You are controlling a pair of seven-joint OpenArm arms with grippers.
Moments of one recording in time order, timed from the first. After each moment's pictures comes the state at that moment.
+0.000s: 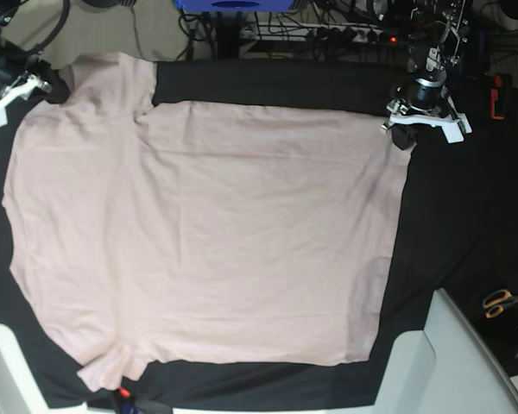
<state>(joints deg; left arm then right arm) 24.2 -19.3 -0.7 75.1 -56.7 -1.1 0.0 -15.1 5.8 50.4 72.9 46.5 39.8 -71.1</state>
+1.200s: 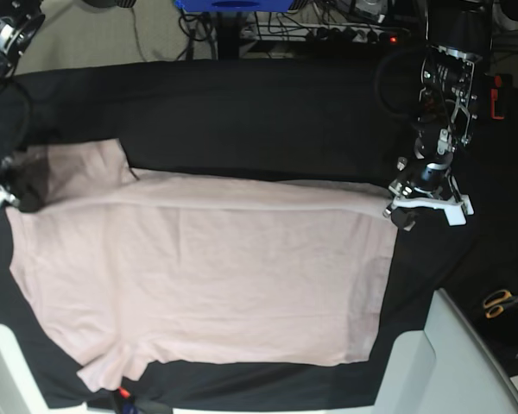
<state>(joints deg) 4.9 -19.8 -0.5 69.3 -56.8 -0.7 9.4 8.6 17.8 42.0 55.6 46.1 37.1 -65.7</state>
